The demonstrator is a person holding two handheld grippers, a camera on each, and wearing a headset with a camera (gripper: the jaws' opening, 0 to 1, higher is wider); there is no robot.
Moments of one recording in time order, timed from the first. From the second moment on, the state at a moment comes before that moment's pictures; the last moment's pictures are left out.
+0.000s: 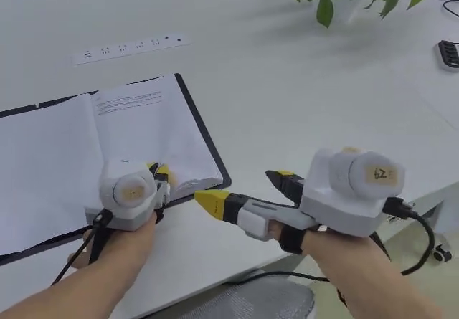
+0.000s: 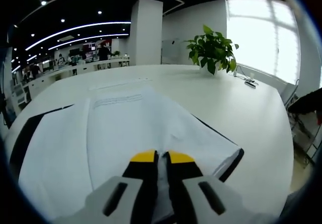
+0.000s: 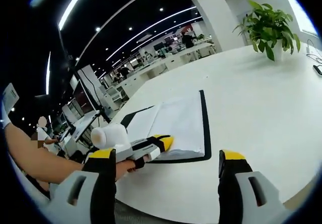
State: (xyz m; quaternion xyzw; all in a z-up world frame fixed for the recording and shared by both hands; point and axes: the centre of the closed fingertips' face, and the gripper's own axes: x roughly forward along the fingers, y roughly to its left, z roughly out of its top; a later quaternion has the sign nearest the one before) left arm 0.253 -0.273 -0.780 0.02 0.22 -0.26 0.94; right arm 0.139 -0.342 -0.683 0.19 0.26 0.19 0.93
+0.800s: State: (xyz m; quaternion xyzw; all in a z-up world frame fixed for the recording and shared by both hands) left arm 0.253 -0.272 -0.780 0.01 0.22 -0.26 0.94; right arm 0.181 -0.295 -0.737 0.35 0.32 0.18 0.86
